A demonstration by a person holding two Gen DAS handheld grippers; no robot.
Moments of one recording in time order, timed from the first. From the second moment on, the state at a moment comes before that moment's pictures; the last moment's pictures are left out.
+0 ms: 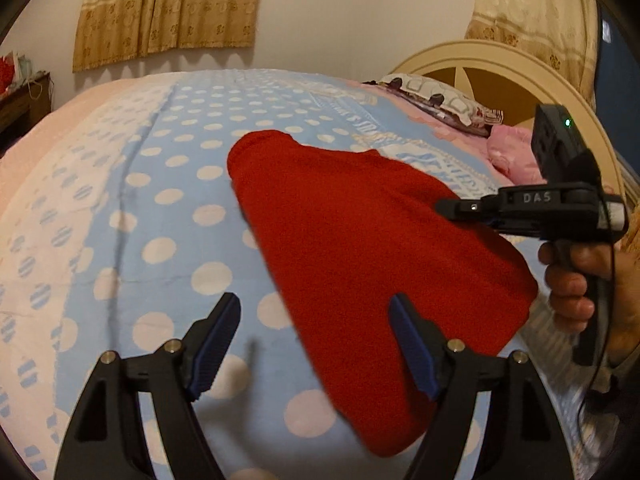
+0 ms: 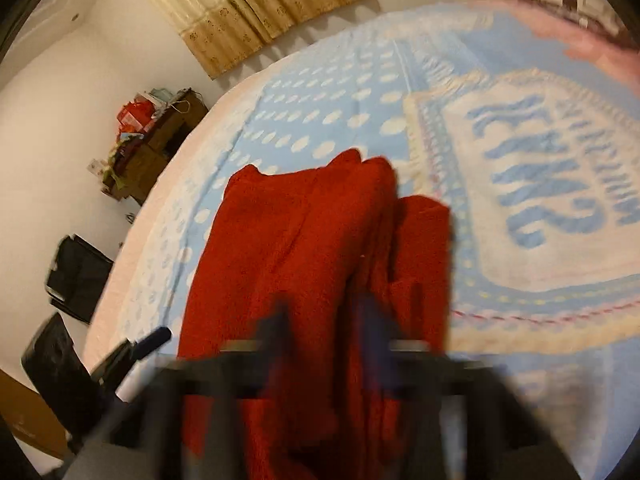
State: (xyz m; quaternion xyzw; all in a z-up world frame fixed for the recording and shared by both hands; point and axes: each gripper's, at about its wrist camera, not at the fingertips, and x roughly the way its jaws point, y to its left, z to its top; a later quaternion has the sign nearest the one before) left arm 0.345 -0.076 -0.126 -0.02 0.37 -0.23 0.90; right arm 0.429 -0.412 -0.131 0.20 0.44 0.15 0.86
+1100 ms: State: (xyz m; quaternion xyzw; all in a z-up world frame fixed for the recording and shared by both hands) left arm 0.347 -0.085 -0.144 -0.04 0.39 -0.25 0.88; right arm 0.354 -0.367 -0.137 0.06 0.41 0.16 0.89
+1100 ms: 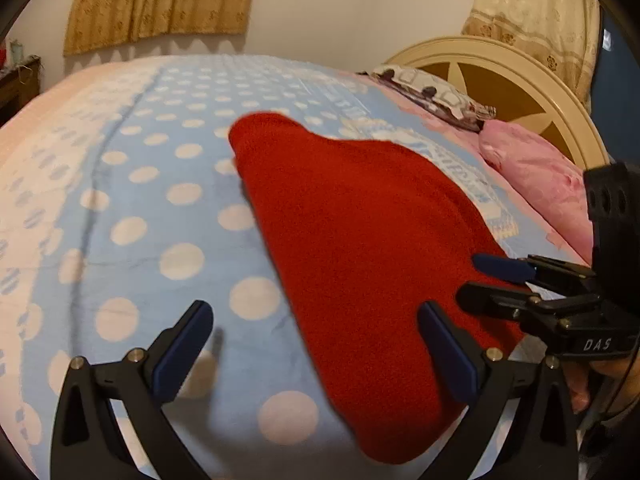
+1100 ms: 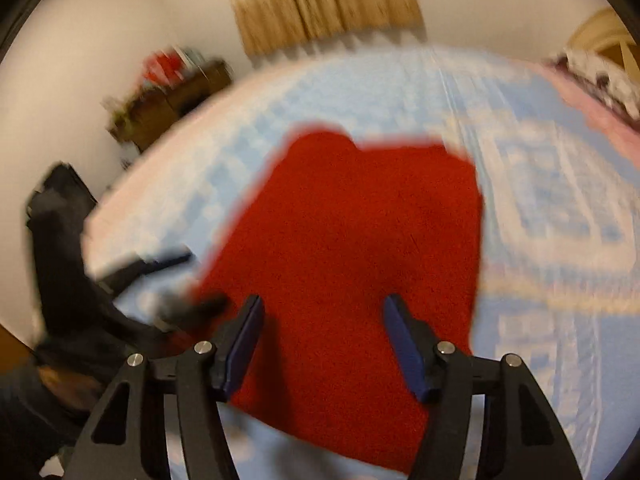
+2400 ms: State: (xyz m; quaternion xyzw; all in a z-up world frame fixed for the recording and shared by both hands) left arm 0.344 -0.084 -0.146 -0.05 0.39 -0.26 0.88; right arm 0.421 -0.372 -0.143 0.03 0.42 0.15 0.89
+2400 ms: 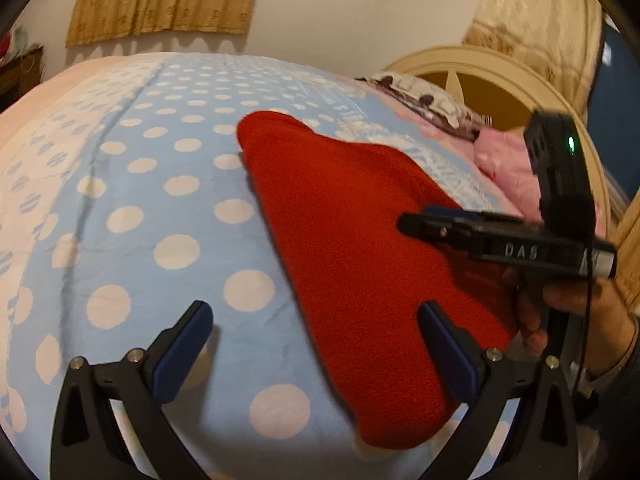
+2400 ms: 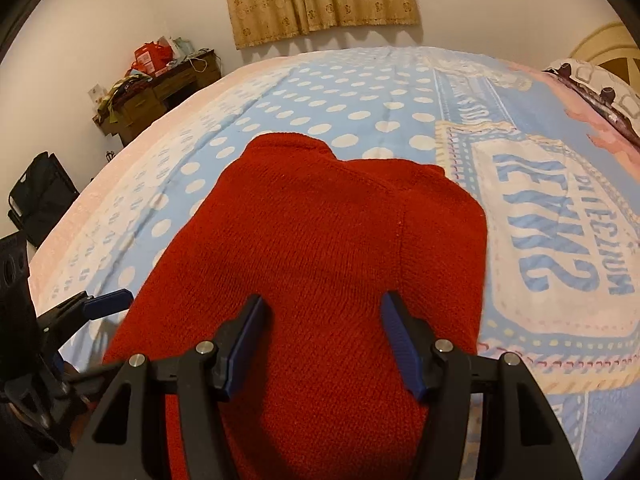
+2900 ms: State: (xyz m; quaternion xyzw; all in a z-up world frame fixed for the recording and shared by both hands) left arm 0.359 -0.082 -0.134 -0.05 0.37 -0.24 0.89; right arm 0.390 -0.428 -0.121 0.11 0.36 0.17 0.91
